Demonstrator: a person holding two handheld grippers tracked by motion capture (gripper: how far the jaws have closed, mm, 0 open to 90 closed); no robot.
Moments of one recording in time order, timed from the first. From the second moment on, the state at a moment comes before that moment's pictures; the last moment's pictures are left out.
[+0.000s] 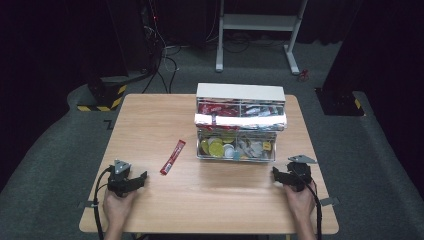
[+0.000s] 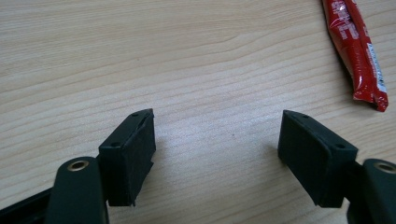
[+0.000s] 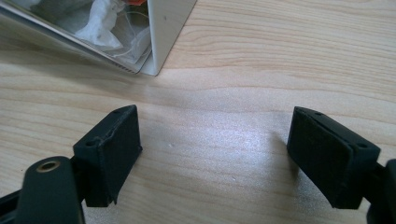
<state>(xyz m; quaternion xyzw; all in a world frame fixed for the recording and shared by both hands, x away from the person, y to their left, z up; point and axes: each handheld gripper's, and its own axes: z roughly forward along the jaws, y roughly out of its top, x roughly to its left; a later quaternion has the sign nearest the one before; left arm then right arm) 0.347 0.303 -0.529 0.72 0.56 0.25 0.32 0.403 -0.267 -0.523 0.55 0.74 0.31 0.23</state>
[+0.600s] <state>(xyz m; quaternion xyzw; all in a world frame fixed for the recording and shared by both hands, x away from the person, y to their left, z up) 0.347 0.303 -0.529 0.72 0.56 0.25 0.32 0.402 -0.268 -0.524 0.55 0.74 0.30 0.24</state>
